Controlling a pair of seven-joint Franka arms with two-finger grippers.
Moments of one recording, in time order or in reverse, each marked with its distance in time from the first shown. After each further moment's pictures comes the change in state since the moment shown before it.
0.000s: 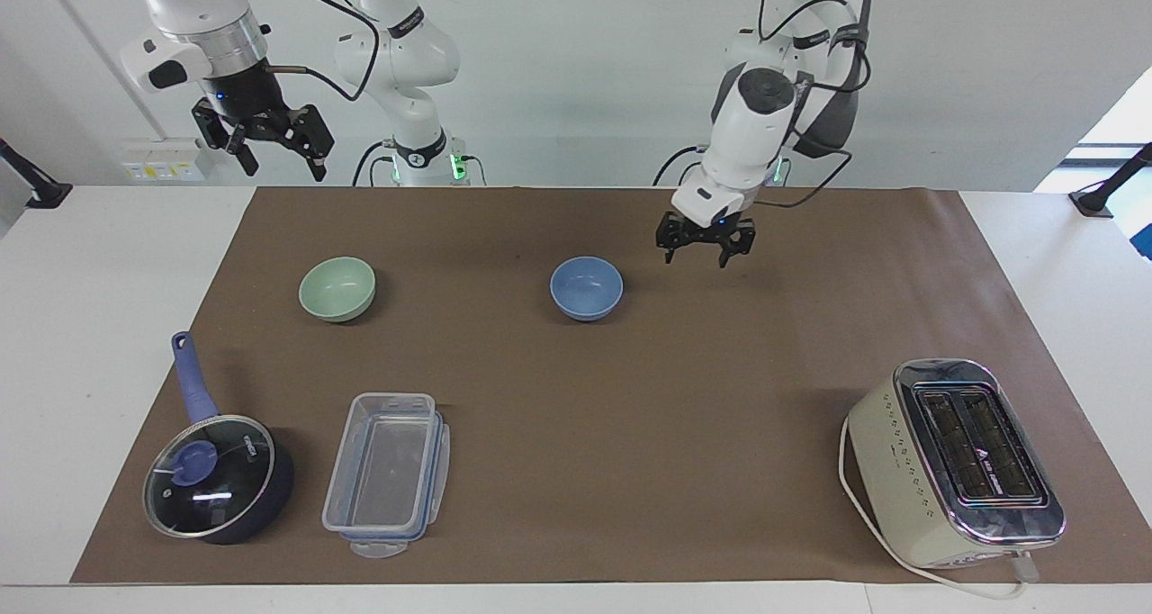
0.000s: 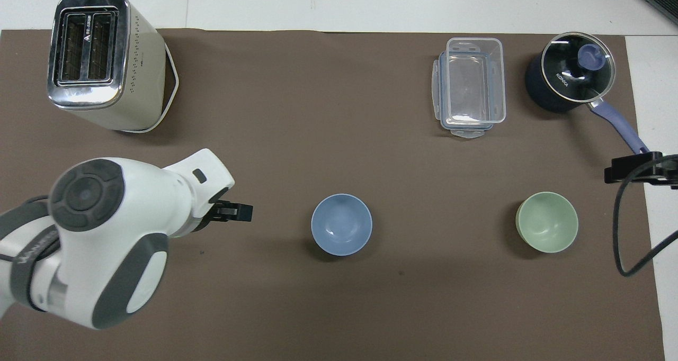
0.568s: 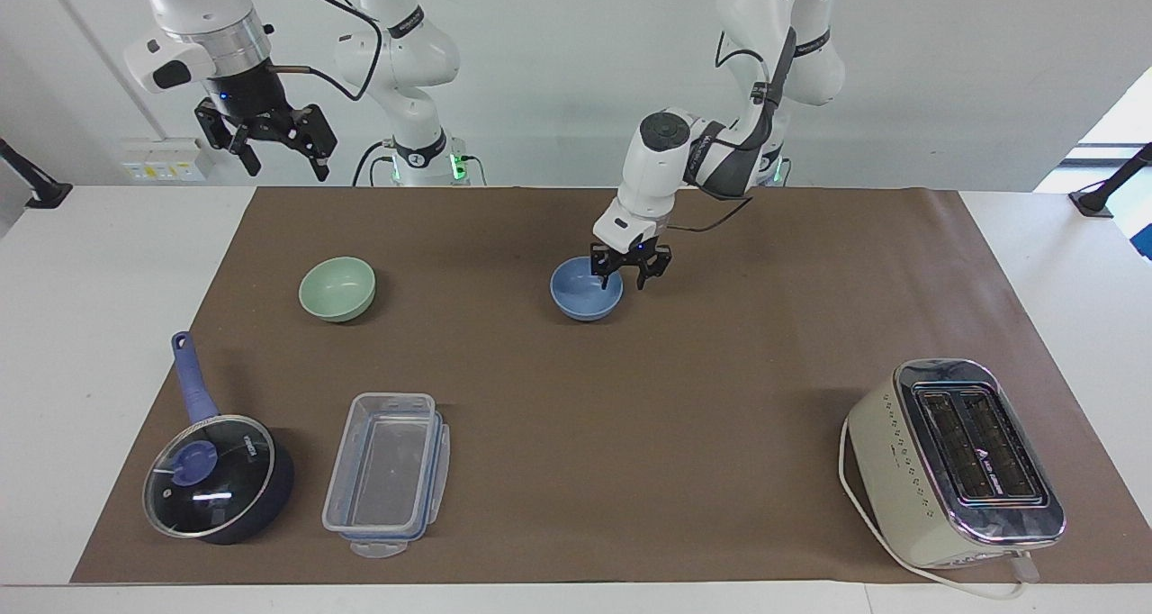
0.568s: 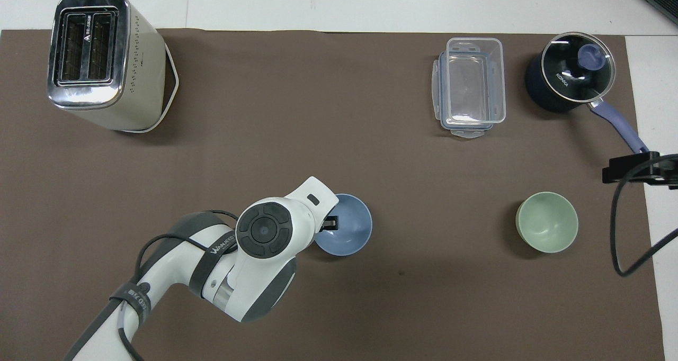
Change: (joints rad) left arm -0.297 0.281 -0.015 -0.017 -0.040 0.356 -0.409; right arm 0.000 0.000 0.006 0.006 0.000 -0.002 0.030
